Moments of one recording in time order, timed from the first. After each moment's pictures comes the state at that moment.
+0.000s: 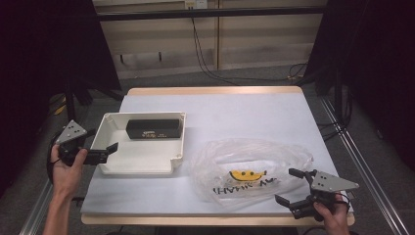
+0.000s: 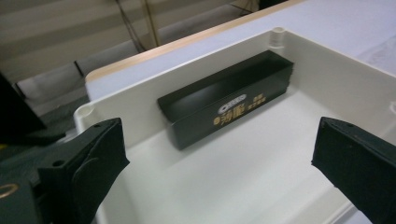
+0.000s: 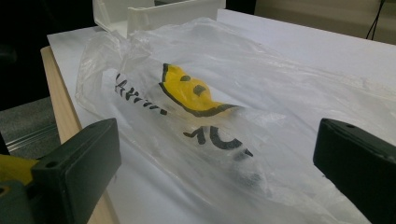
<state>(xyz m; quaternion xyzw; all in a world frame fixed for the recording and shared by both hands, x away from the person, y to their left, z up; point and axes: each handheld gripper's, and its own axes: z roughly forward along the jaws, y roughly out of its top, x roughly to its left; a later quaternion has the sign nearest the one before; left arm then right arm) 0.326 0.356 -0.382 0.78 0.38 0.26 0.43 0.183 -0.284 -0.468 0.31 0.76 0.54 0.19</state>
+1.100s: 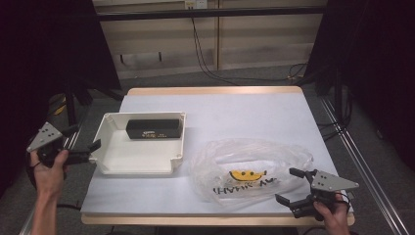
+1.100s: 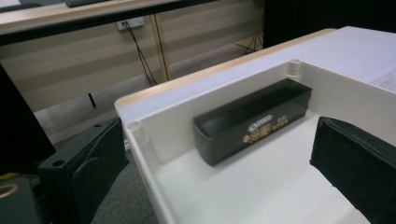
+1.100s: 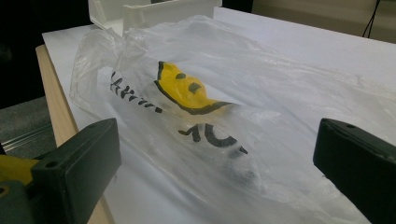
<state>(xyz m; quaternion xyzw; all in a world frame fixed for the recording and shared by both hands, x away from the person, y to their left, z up) 0.316 0.382 -0.387 0.74 0.36 0.30 0.48 0.185 -0.285 -0.470 0.32 0.76 0.54 0.19</state>
